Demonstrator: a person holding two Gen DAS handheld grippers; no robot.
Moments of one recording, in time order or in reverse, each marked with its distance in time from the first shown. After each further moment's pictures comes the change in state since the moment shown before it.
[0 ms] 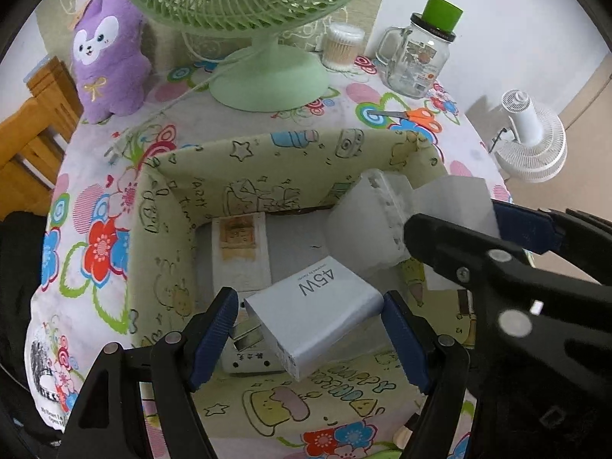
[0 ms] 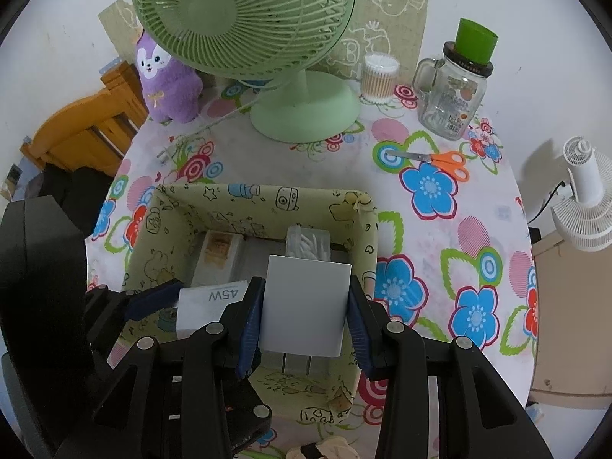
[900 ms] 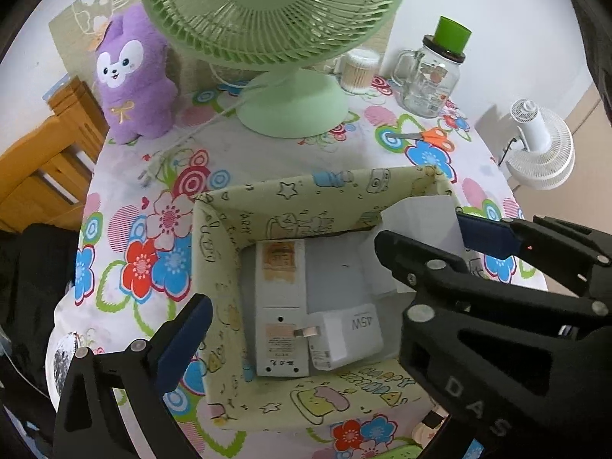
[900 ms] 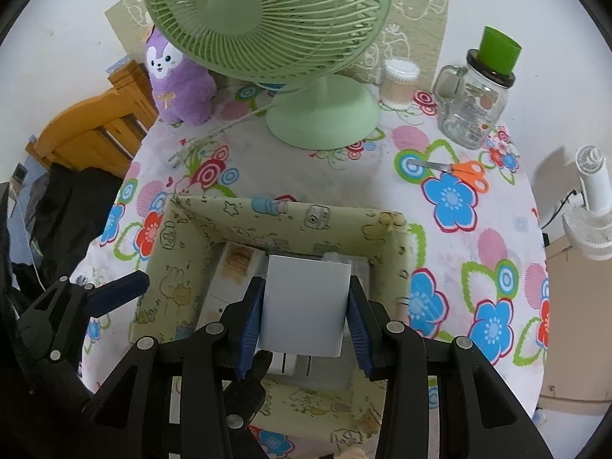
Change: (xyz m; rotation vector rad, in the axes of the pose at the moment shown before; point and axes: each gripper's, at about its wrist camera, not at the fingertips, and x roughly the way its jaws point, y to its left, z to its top) left arm -0.028 0.017 0.010 0.011 -0.037 0.080; right arm 0.010 0.020 0.016 -0.016 -0.003 0.036
